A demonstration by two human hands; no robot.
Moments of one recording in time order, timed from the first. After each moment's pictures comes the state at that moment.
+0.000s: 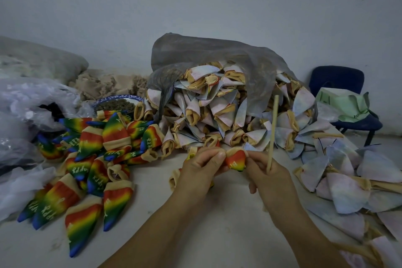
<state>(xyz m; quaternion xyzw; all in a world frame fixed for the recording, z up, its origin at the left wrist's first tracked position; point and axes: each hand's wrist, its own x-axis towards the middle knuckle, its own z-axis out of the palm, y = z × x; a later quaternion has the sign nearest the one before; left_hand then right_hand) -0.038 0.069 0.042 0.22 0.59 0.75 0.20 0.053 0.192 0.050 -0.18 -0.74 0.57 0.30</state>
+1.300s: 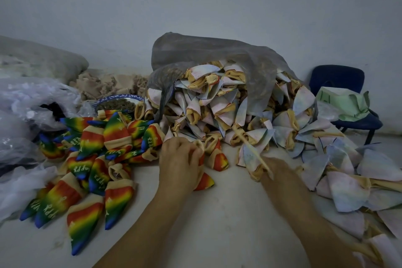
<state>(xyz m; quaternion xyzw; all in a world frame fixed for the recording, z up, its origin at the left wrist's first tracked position) -0.080 0.053 0.024 0.27 0.86 0.41 -0.17 0.051 0.238 0.024 -0.27 -0.92 0.21 0.19</state>
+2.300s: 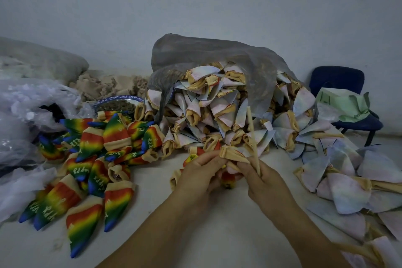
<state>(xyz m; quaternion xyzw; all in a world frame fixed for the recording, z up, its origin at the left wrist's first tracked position) -0.039 0.067 0.046 0.16 0.53 0.78 0.30 0.053 0.192 0.046 -0.14 -0.79 0.56 0.22</state>
